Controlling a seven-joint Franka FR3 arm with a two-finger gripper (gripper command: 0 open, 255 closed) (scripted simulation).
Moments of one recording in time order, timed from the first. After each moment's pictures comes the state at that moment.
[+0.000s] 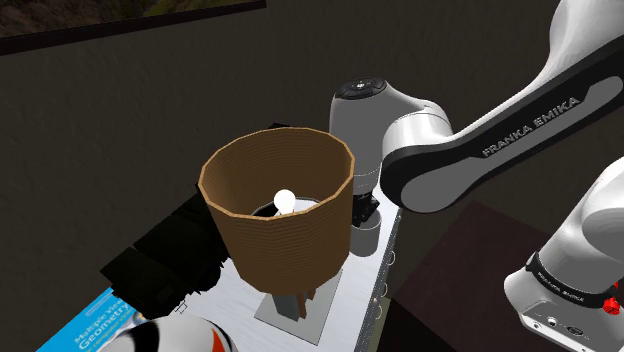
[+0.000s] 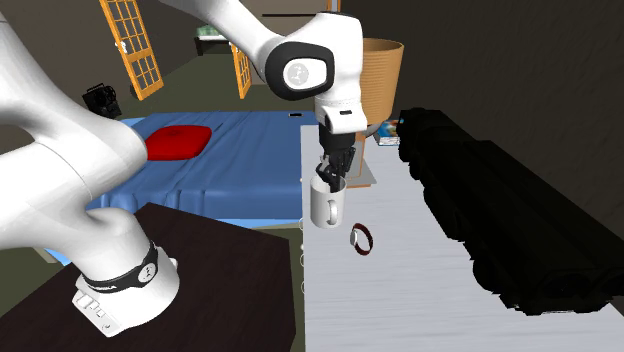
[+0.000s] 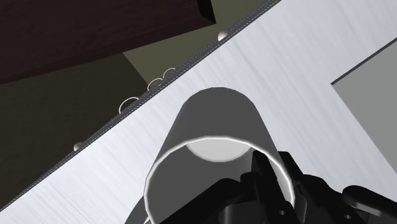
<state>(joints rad) -0.07 -0.19 0.75 -2.47 0.07 2.35 0.92</state>
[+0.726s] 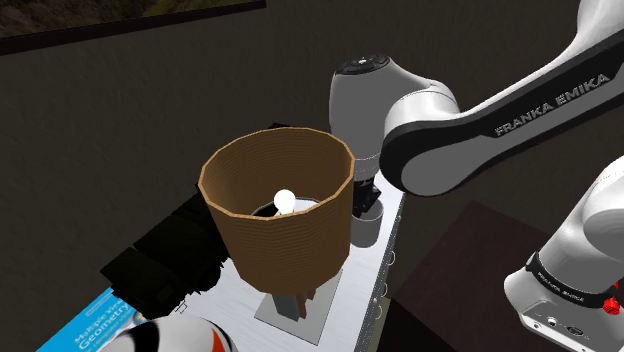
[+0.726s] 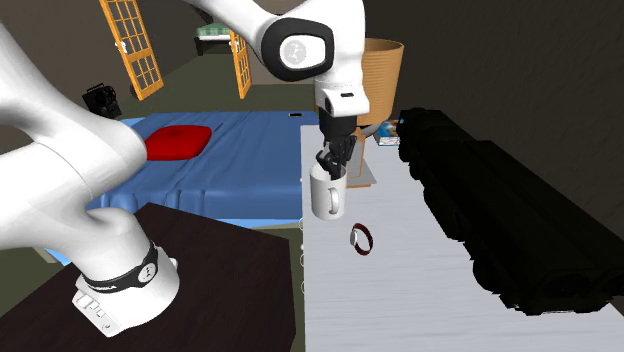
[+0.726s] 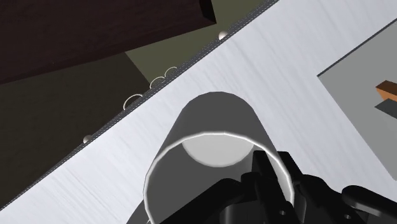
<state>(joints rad) -0.05 -0.26 0.73 -2.43 0.12 2.26 0.88</state>
